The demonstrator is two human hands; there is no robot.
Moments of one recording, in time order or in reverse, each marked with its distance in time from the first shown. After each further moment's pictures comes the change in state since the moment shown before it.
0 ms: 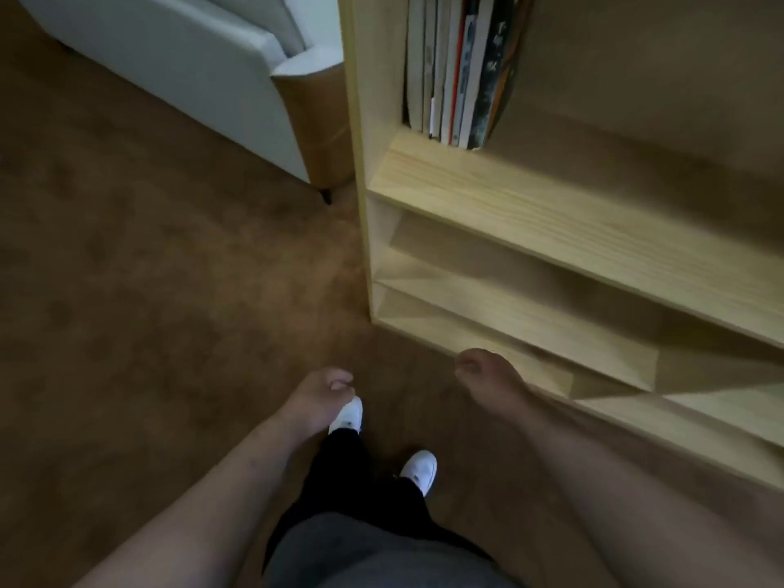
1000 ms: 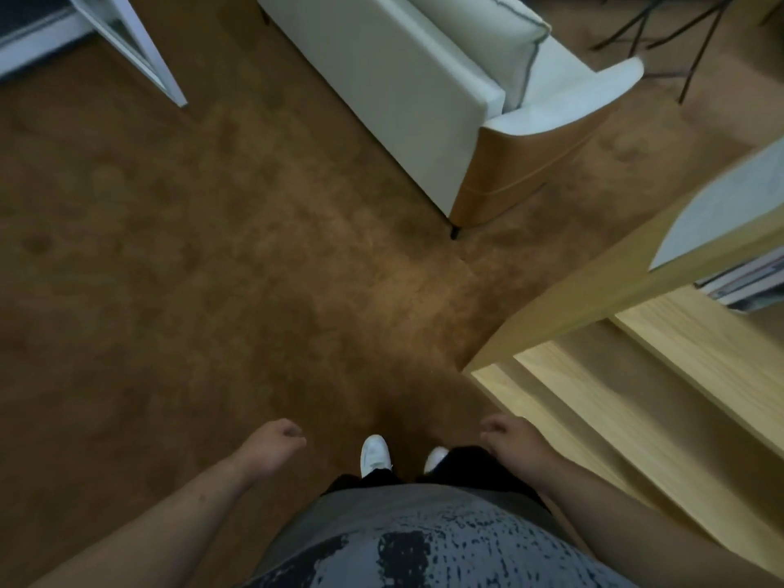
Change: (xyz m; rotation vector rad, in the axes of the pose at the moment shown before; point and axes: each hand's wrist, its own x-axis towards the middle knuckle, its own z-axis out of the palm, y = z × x) left_hand -0.024 -0.212 -0.257 -0.183 0.037 -0.382; right_hand 0.040 -0.211 0.146 -0.175 -0.281 0.051
